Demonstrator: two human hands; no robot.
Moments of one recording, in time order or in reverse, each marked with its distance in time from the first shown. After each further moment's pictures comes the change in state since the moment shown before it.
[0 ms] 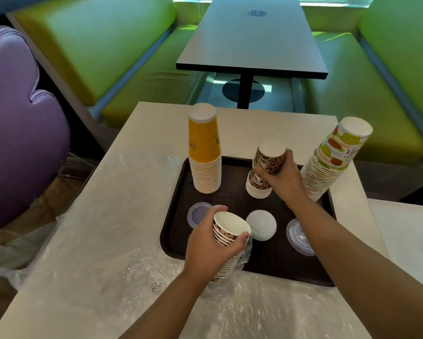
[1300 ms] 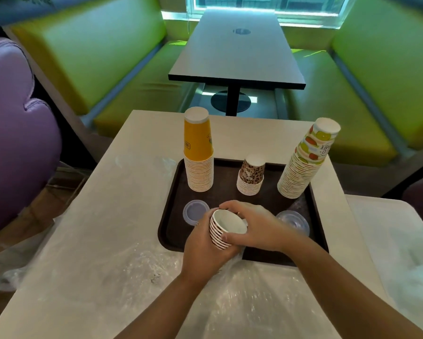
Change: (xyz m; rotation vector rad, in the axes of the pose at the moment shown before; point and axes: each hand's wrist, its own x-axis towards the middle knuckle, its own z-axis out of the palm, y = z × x) left_hand -0.025 -0.009 0.006 0.073 0.031 0.127; right_hand -0.119 -0.066 -0.020 -0.259 -0.715 -0.162
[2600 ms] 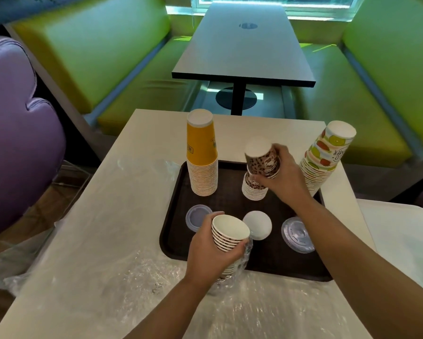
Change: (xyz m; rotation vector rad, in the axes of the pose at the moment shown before) left_hand 0.013 0.001 0.000 -0.113 0.004 -0.084; right_hand 0.065 0.051 -0.059 0.058 0.688 0.055
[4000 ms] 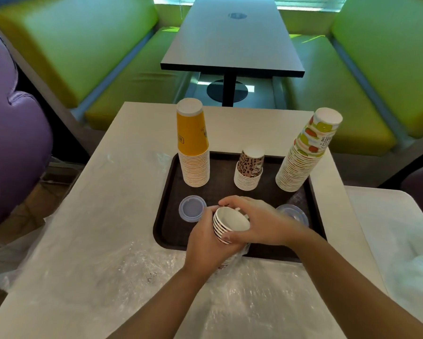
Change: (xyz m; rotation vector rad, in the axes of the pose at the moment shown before) left_hand -0.003 0.002 0.007 0.023 -0.100 0.038; right_hand -0.082 -0.030 0.001 -0.042 -0.763 -0.032
